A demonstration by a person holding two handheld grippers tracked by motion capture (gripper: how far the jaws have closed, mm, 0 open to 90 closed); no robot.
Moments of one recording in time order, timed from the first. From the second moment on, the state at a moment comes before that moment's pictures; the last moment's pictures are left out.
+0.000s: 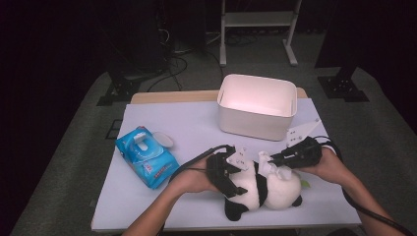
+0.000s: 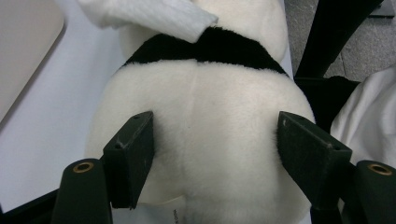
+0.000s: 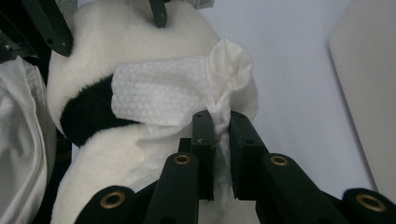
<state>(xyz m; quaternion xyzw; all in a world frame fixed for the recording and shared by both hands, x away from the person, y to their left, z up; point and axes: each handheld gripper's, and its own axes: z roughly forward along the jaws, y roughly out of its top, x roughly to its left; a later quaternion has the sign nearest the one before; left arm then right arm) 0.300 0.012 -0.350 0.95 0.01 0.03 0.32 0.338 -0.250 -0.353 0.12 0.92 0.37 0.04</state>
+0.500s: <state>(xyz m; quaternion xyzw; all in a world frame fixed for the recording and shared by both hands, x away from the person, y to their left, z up) 0.298 0.010 -0.349 0.95 0.00 0.04 0.32 0.344 -0.265 -0.356 0.15 0.92 0.36 0.05</state>
